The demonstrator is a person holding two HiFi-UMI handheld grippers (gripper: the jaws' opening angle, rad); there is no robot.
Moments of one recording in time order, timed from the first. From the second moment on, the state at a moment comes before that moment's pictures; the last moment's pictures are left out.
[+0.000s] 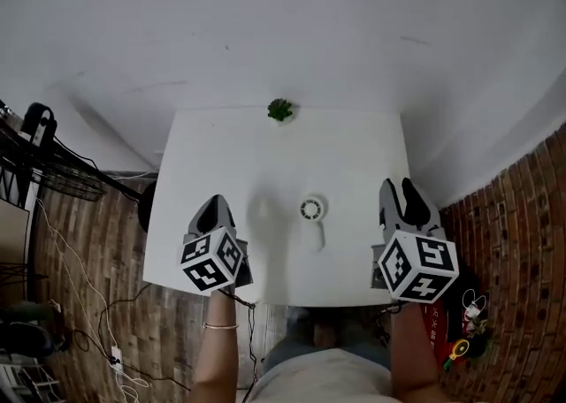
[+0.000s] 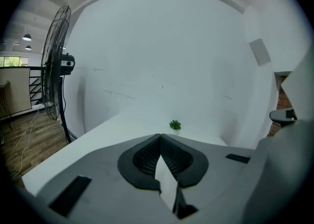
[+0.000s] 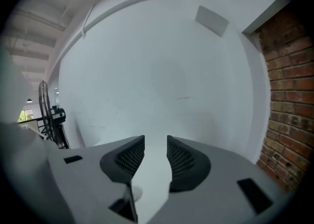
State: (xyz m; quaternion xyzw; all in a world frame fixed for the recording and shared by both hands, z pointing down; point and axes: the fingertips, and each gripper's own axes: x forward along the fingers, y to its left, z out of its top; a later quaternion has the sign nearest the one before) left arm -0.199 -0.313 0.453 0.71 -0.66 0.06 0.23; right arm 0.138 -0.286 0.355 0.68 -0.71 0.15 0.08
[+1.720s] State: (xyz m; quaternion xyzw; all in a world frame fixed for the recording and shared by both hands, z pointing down) left arm -0.149 -0.279 0.280 0.71 -0.69 -0.03 0.10; right arm 0.358 -0.237 0.225 0.73 -0.68 -0.02 -0.02
